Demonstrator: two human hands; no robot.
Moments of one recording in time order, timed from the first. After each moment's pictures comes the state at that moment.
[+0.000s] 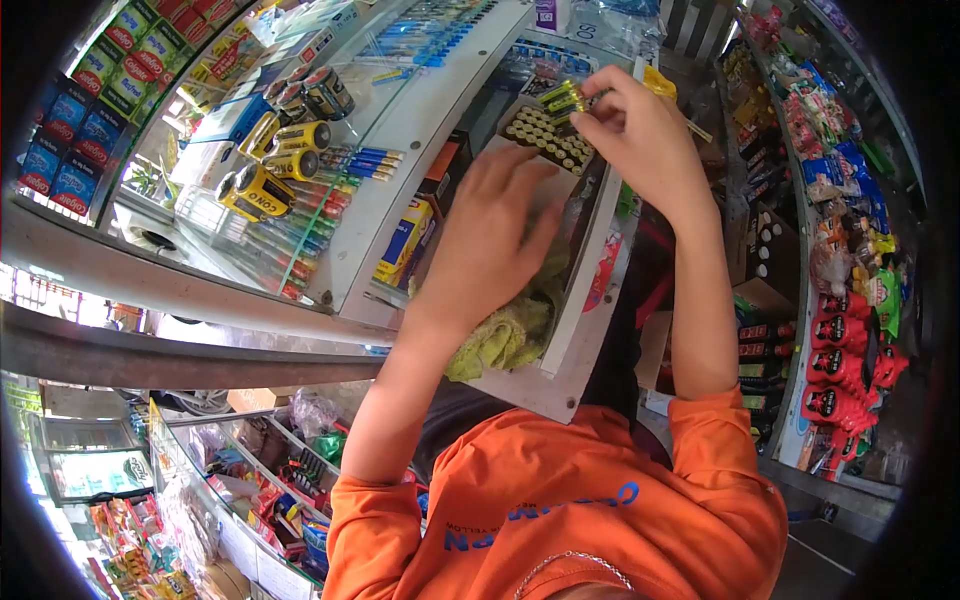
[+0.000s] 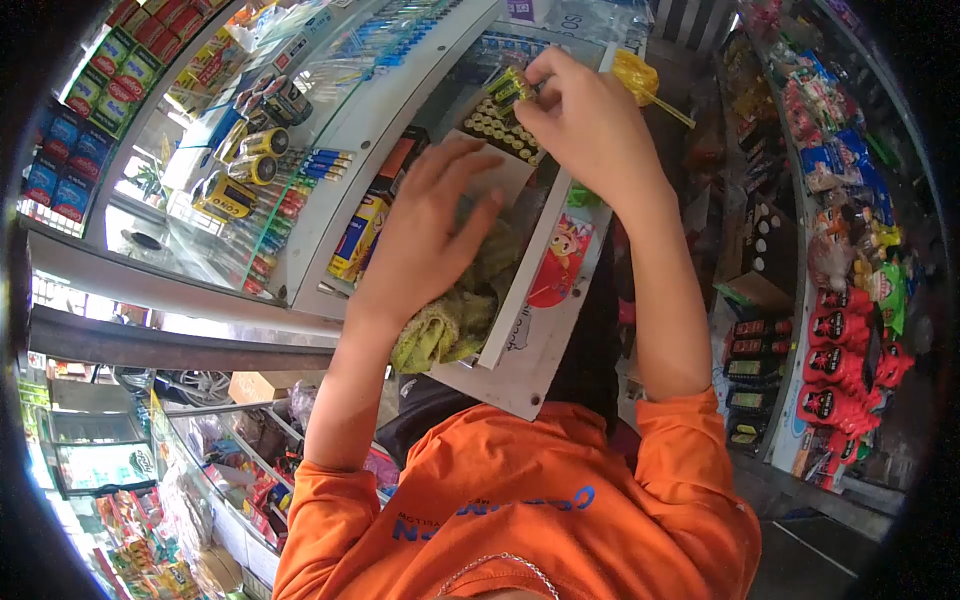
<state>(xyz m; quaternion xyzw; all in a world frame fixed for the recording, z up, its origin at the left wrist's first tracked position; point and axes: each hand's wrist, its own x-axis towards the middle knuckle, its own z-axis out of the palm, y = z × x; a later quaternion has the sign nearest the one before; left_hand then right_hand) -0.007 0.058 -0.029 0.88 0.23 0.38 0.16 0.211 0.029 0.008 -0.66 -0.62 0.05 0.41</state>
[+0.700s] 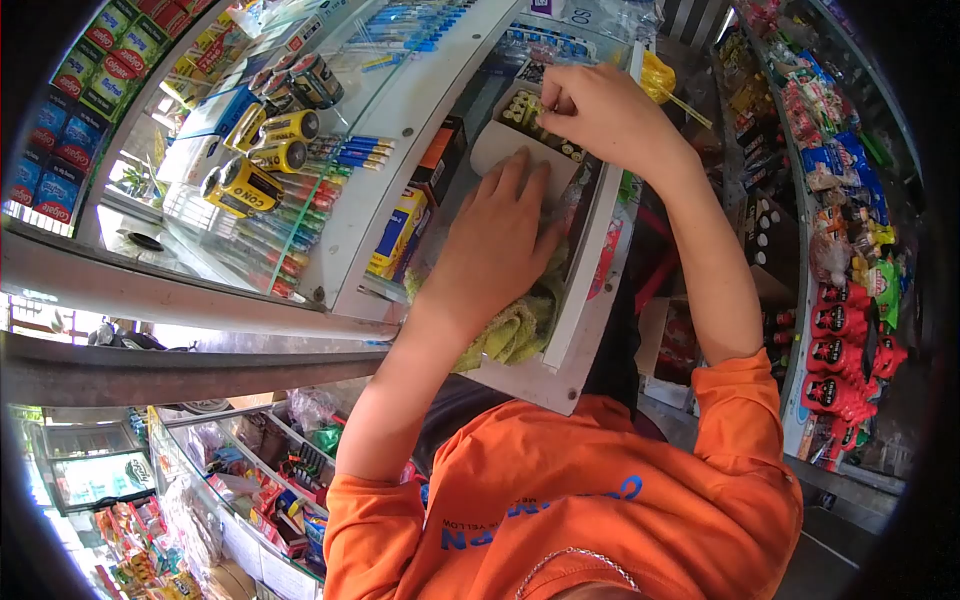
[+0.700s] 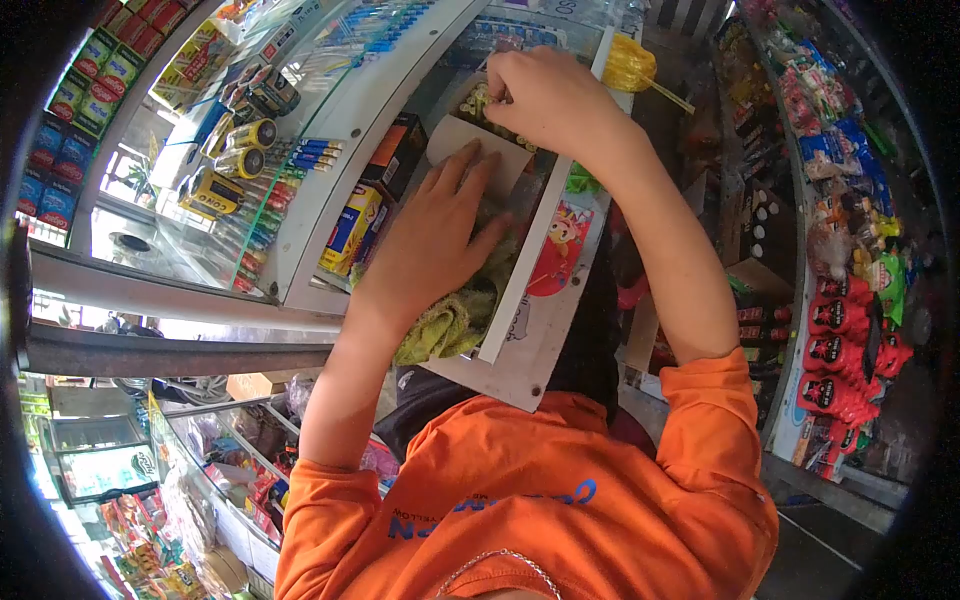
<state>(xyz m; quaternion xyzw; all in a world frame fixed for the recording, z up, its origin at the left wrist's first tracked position) -0.007 0.051 -0.050 0.93 0.27 0.22 0.11 0.213 0.069 -0.003 -0.61 -0.74 0.00 0.28</state>
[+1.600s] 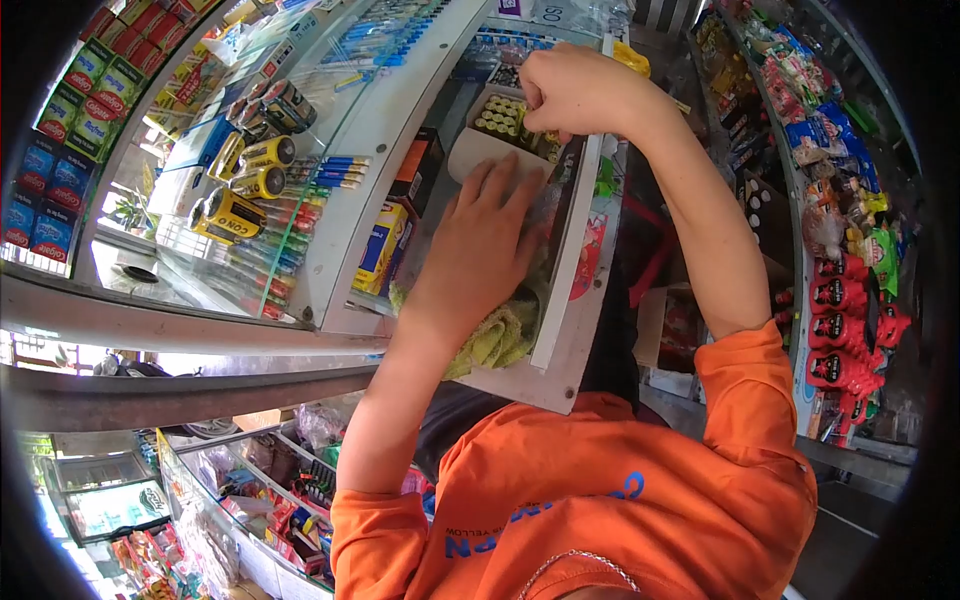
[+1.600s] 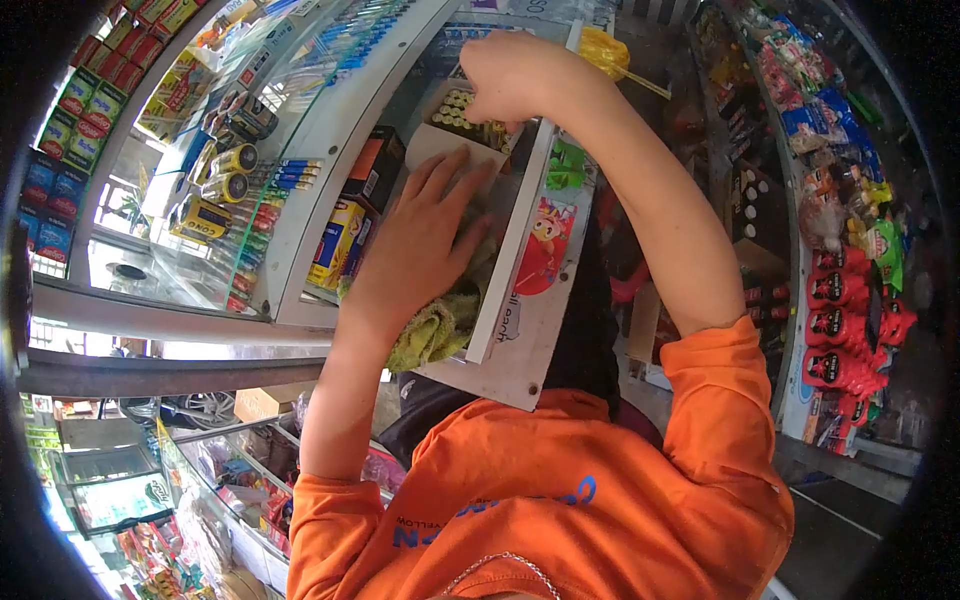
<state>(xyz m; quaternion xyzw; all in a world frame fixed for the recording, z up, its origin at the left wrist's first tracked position) -0.003 0.051 -0.051 0.95 0.24 0.21 0.09 0.213 0.078 0.039 -0.69 -0.72 0.10 0.09</state>
